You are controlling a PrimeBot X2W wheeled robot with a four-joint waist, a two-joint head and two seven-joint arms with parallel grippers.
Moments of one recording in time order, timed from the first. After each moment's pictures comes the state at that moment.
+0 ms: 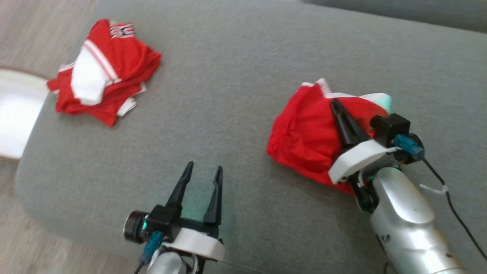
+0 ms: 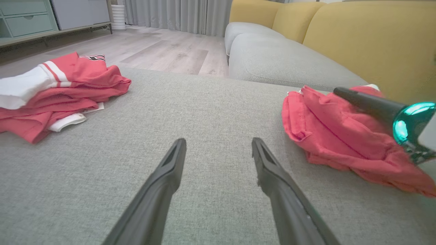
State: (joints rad) left arm -0.13 0.04 -0.45 0.31 -0.27 0.04 -0.26; right arm -0.51 -0.06 0.28 0.73 0.22 0.13 -0.25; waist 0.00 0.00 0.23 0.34
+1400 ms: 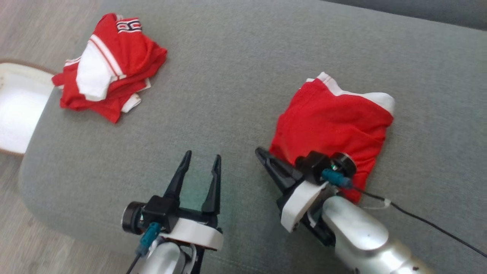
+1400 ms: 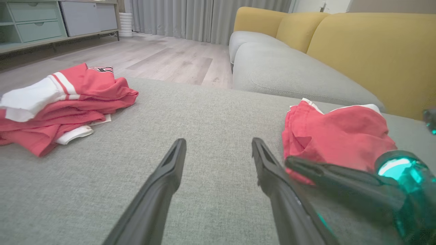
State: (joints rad) left arm -0.17 0.04 -0.46 0.30 -0.30 0.06 -0.26; right arm -0.51 -0.07 0.79 0.72 0.35 0.13 -0.26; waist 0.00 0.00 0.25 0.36
